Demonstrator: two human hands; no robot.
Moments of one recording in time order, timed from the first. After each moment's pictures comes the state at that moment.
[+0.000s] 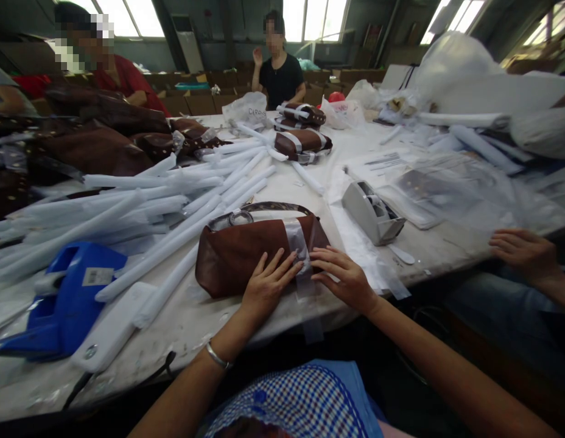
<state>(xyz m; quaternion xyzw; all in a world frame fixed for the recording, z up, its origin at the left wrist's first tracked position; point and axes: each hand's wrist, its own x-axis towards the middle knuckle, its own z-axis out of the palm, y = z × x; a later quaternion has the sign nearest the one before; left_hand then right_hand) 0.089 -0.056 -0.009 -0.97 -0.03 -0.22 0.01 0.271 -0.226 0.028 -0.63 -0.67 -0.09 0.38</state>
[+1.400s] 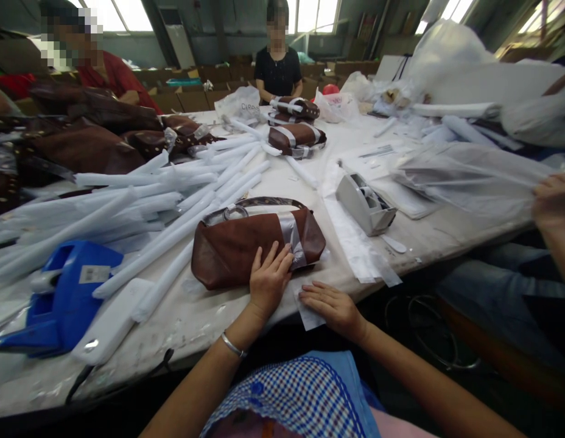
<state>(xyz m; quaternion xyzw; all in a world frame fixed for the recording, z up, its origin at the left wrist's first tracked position) 0.103 -0.083 -0.010 -0.94 -0.12 -0.33 -0.07 0.224 -0.272 -0.028 -0.56 -0.74 -0.08 0.35</state>
